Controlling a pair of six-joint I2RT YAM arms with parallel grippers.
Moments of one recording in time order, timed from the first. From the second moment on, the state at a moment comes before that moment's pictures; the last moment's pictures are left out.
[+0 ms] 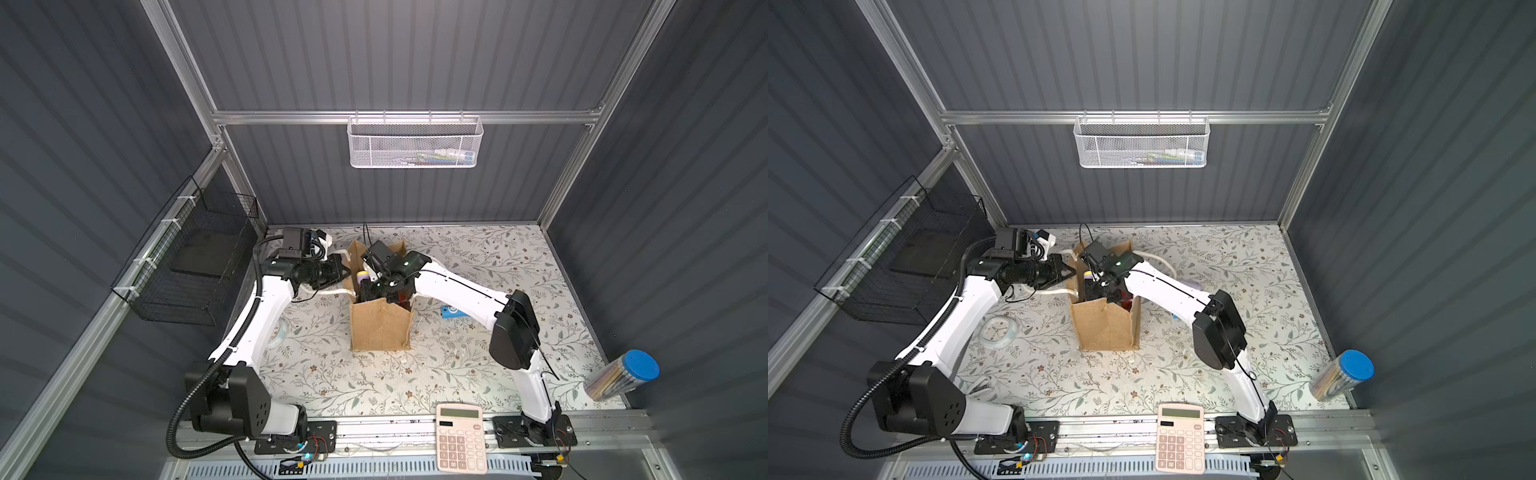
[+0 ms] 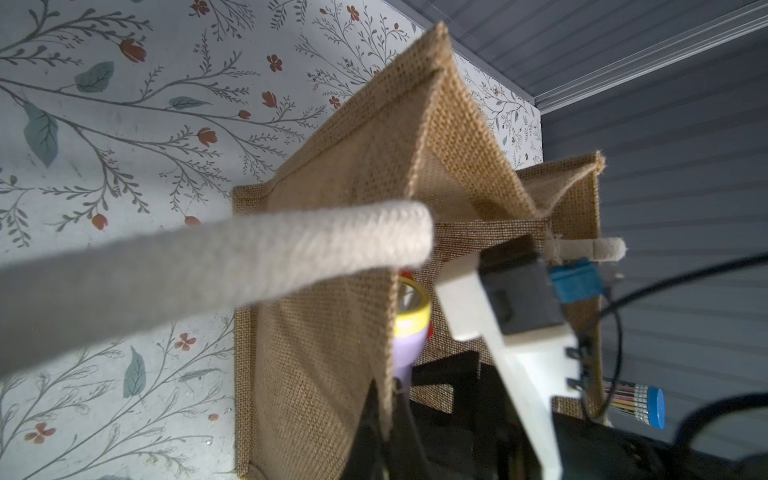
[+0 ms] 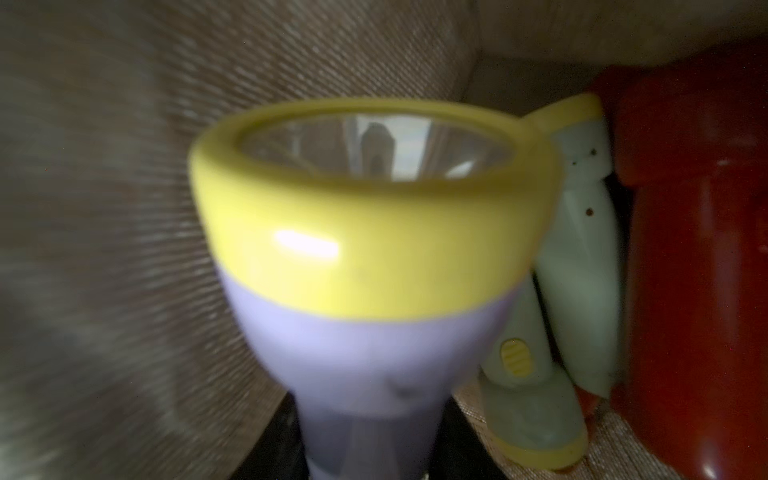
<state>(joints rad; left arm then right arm) -0.15 1.42 1.29 -0.74 0.55 -0.42 0.90 2.16 2.00 -0.90 -0.21 0.69</state>
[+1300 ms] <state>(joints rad) -0.15 1.42 1.29 -0.74 0.55 -0.42 0.82 2.23 2.01 -1.00 -0.37 0.67</state>
